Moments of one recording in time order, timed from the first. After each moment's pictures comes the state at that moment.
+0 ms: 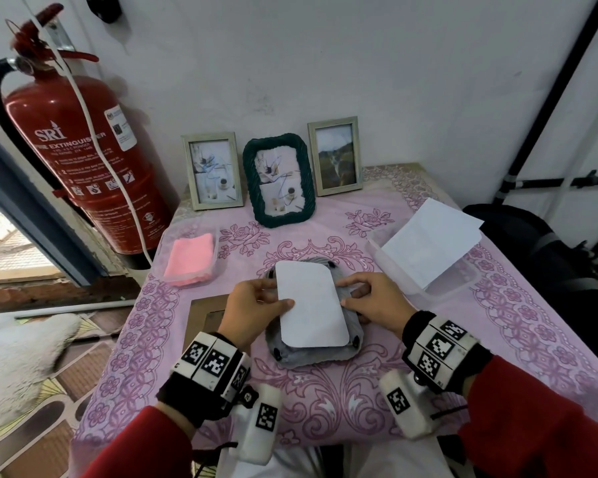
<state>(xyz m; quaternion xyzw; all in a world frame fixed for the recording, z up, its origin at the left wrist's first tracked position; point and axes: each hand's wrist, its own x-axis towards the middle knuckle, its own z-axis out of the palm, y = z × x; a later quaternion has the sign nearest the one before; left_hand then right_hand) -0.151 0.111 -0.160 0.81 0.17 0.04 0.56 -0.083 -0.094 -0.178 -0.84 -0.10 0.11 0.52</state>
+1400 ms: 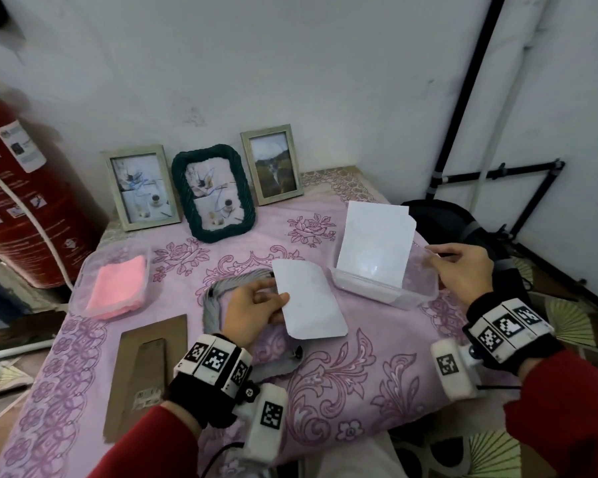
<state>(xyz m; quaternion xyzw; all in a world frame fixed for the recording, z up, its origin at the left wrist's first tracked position) -0.113 0.036 -0.166 0.67 0.13 -0.02 0.73 -0.052 -0.265 -0.157 -0.83 0.14 -0.18 0.52</state>
